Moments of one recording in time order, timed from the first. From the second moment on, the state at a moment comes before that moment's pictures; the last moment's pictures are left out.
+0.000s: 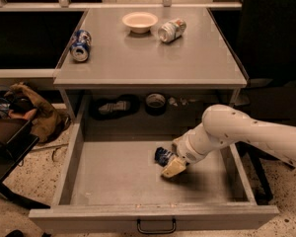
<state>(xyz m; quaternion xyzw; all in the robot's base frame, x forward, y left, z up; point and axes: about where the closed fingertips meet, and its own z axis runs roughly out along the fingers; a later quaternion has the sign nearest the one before) 0.516 -0.082 0.591 -0.54 0.80 0.18 0.19</state>
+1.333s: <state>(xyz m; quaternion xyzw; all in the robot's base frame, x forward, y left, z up) 0.524 -0.083 0.659 -0.56 0.78 0.19 0.22</state>
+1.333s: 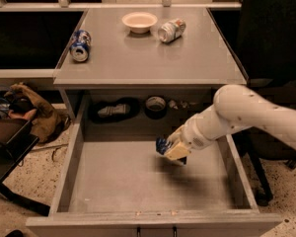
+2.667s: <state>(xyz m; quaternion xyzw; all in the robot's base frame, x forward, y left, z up) 0.560 -0.069 0.807 -0.61 0.70 0.18 0.32</state>
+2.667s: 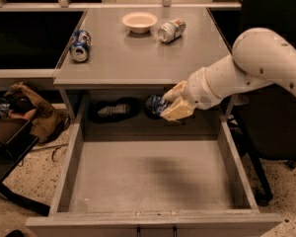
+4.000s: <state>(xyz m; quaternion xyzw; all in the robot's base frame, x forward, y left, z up) 0.709 -0.039 0.890 -0.65 0.65 0.07 0.39</state>
